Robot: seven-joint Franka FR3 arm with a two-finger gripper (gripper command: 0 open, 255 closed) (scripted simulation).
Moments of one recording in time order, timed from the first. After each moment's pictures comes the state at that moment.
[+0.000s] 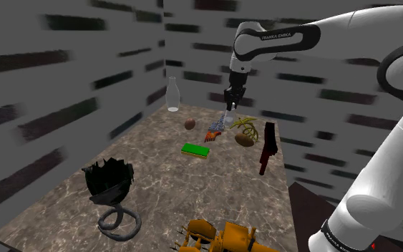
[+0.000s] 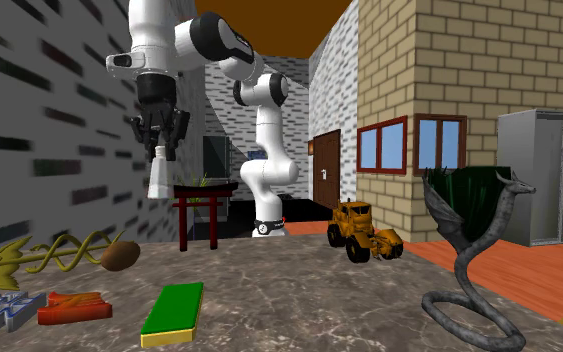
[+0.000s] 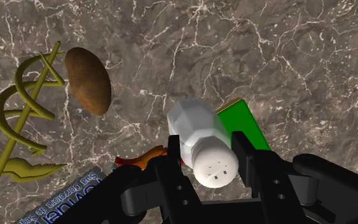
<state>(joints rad) -0.01 -0.03 -0.01 -1.82 0.08 1.79 -0.14</state>
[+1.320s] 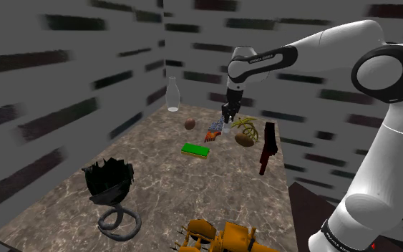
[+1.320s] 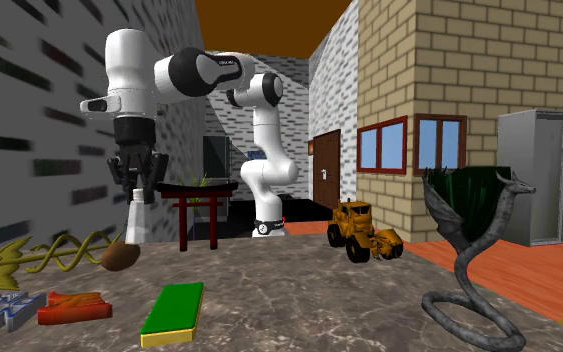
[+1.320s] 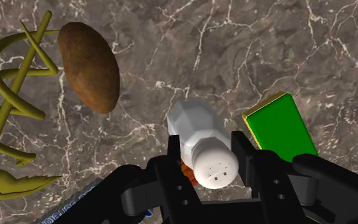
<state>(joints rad) -0.04 0.09 -0.03 -1.89 0.09 1.98 -0.21</state>
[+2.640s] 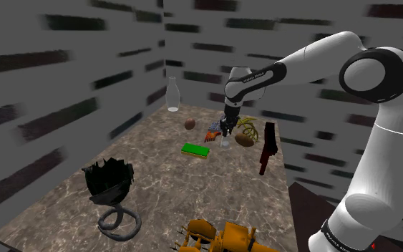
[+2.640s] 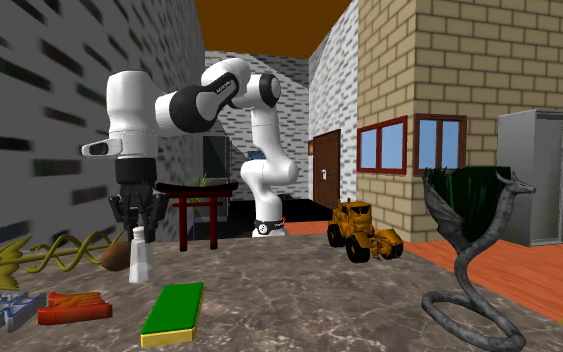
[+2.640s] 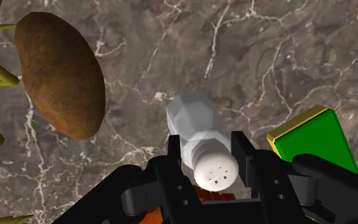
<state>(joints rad) -0.04 0.17 -0.03 -2.01 0.10 2.17 -0.23</state>
